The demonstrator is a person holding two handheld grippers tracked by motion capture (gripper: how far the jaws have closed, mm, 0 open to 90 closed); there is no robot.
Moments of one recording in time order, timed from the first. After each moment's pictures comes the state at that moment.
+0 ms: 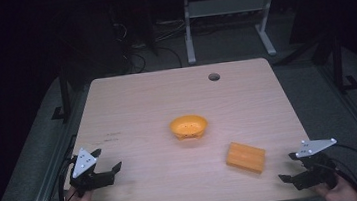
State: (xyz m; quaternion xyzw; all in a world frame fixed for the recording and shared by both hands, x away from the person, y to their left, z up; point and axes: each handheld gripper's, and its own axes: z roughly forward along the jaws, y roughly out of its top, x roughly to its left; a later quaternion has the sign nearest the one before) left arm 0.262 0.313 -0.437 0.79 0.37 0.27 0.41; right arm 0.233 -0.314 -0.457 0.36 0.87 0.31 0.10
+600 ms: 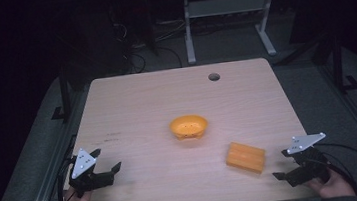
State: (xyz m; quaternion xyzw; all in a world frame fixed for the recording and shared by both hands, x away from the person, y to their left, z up) left arm 0.261 0.315 -0.436 0.79 0.37 0.28 0.41; right arm 0.245 -0.296 -0.445 0.34 0.89 0.30 0.09
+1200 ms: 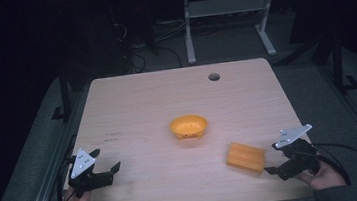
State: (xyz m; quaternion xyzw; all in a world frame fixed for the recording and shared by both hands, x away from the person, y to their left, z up) left arm 0.261 0.316 -0.436 0.78 0.37 0.28 0.41; right arm 0.263 -0.267 -0.424 0.30 0.91 0.29 0.09
